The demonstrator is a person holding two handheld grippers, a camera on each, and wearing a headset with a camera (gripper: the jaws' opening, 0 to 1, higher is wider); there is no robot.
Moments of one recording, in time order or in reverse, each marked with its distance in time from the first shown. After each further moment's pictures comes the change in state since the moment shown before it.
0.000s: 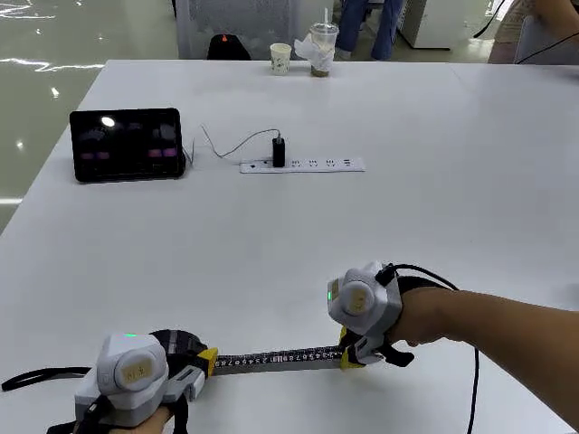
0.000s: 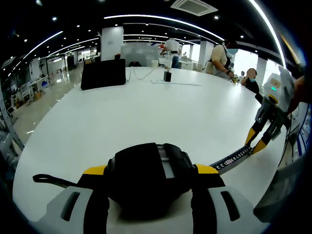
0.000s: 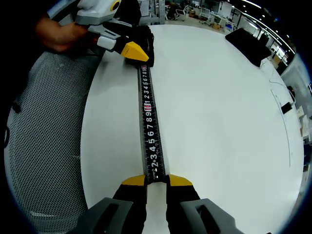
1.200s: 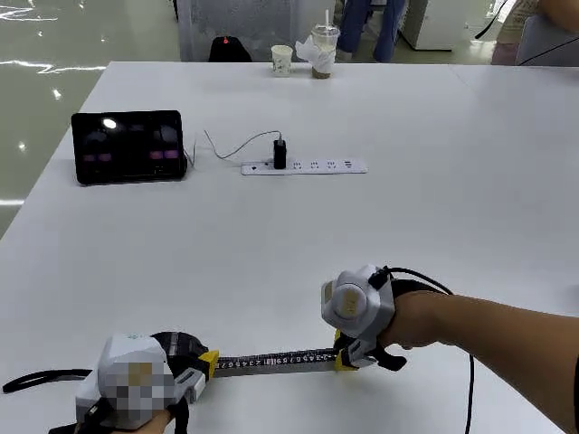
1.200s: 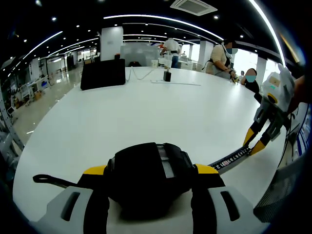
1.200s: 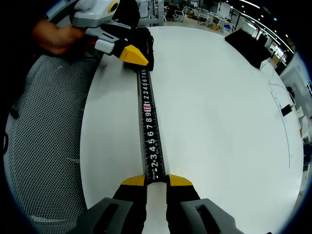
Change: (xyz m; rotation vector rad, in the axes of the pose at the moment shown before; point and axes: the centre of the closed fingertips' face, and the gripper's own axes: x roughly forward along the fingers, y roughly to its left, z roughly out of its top) left arm 0.000 0.000 0.000 0.002 0.000 -0.003; right arm 0.003 0.001 0.011 -0.001 -0.017 -0.008
